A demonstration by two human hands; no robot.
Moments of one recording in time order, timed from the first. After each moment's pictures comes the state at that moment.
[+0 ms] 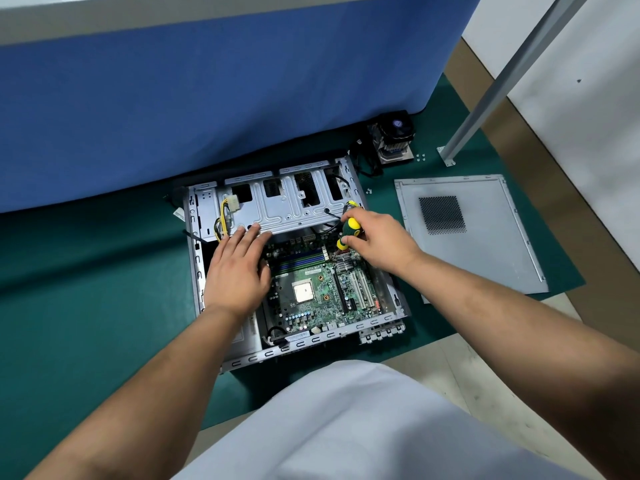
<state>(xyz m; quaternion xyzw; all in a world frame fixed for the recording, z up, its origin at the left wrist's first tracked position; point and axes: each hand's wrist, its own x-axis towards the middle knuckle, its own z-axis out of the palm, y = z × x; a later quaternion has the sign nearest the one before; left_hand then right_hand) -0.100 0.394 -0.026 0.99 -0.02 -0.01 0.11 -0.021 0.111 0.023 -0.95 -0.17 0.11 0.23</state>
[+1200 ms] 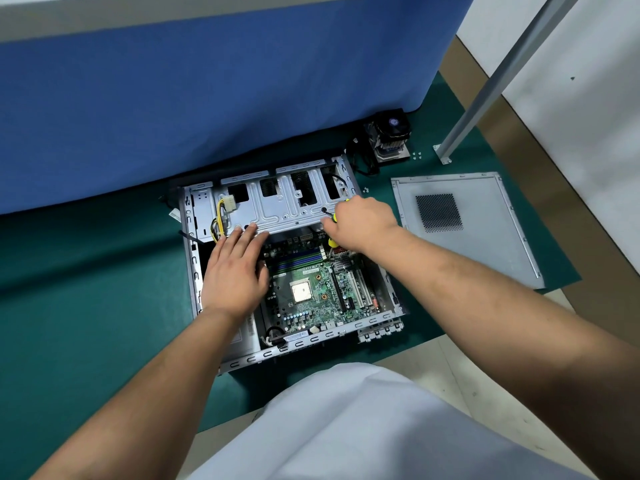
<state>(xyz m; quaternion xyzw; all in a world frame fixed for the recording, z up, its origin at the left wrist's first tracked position) -0.099 0.395 -0.033 0.99 -0.02 -0.01 0.11 0.001 0.162 0.054 -0.98 -0.13 0.15 -0.04</state>
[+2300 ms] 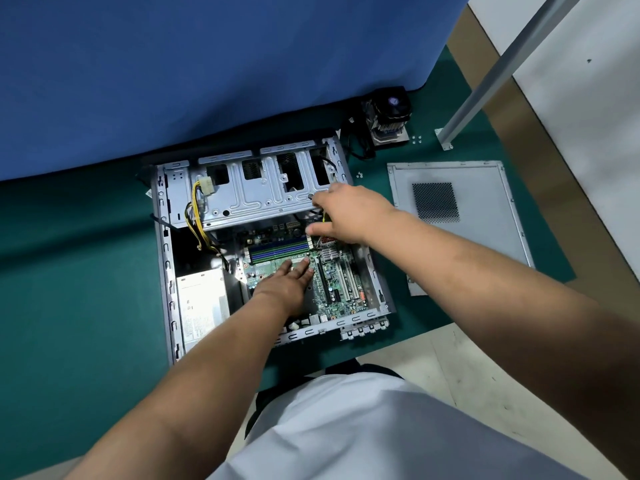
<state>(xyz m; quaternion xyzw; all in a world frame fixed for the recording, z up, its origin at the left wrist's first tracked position) -0.086 0.292 -0.098 0.89 -0.12 -0.44 0.06 0.014 0.146 0.064 -0.94 -0.24 0.23 -0.03</state>
